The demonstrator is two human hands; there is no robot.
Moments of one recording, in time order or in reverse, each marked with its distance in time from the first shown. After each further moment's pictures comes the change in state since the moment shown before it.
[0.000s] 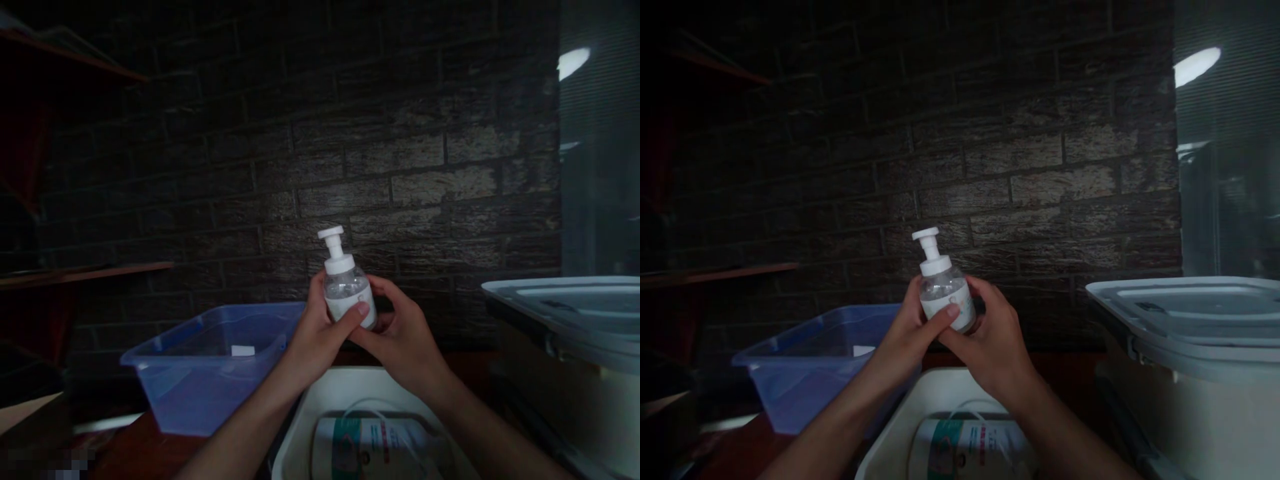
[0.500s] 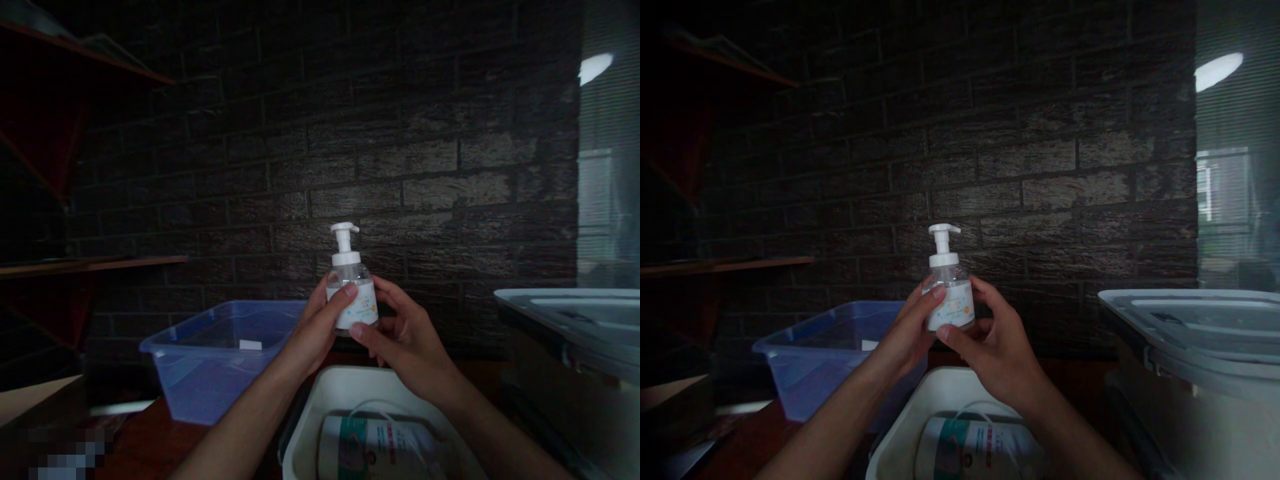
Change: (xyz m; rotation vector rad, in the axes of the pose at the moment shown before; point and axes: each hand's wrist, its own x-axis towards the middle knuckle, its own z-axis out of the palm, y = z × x) left_hand 0.006 -0.002 -0.012 -0.338 0.036 -0.160; right_hand -0.005 -0.004 0.002 0.145 -0.124 0.117
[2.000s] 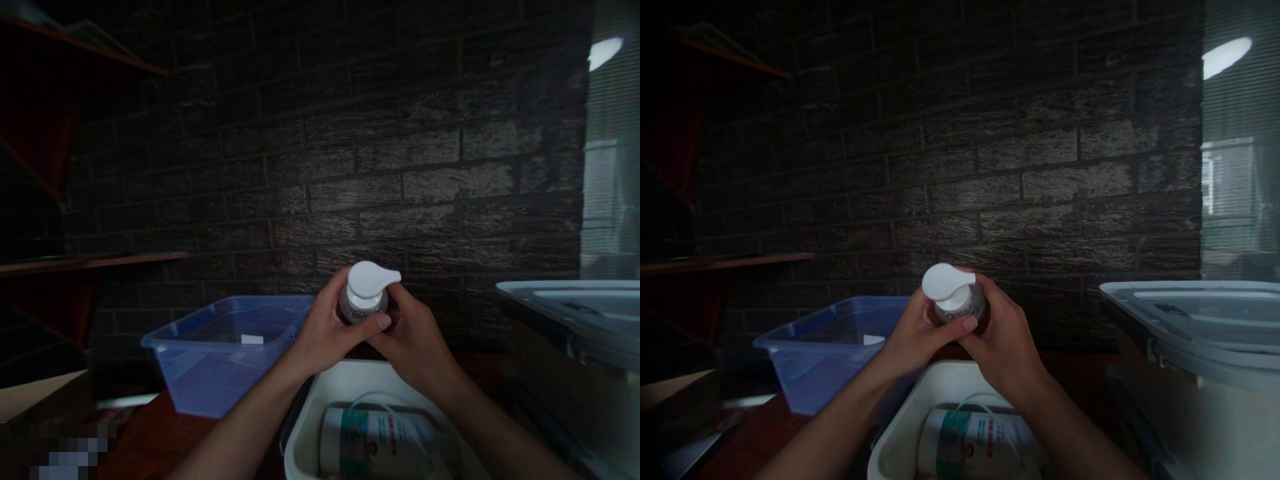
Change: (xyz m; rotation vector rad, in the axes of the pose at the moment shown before) left_hand -0.008 -0.001 0.002 0.396 -0.233 0.246; right_hand 0.002 0.011 -0.010 -0.408 0.027 -0.236
